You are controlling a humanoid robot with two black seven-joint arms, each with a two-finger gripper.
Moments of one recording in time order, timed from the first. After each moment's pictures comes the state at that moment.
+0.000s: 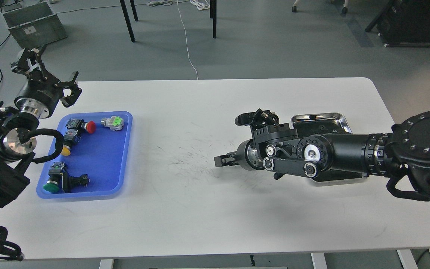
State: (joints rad) left arm -0.72 0.38 -0.96 -0.51 0.07 -0.38 -0.25; right arm 1.29 0.00 -0.46 0.91 -0.75 0.19 -0.24
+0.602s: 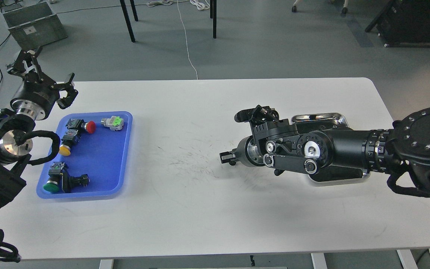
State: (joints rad) left arm -0.71 0.40 -0.96 -0.51 0.07 -0.38 -0.25; right arm 1.31 0.00 -0.46 0.91 -0.76 0.22 -0.25
